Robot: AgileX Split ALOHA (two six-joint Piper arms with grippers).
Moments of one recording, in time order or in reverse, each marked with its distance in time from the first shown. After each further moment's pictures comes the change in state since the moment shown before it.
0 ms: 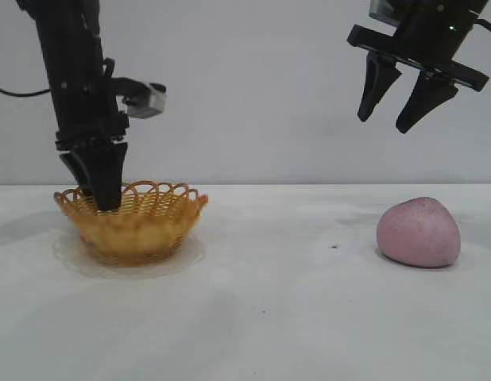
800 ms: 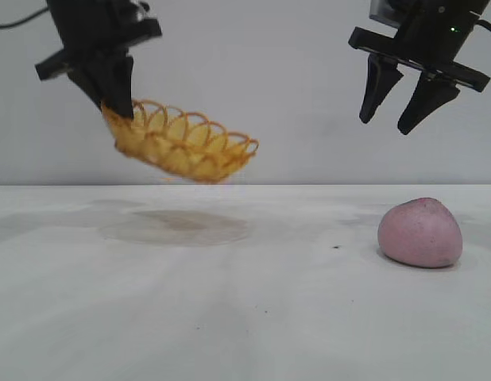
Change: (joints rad) left arm 0.015 -0.206 -0.017 -0.133 0.070 -0.588; right arm 0.000 0.002 0.000 -0.014 0.001 0.000
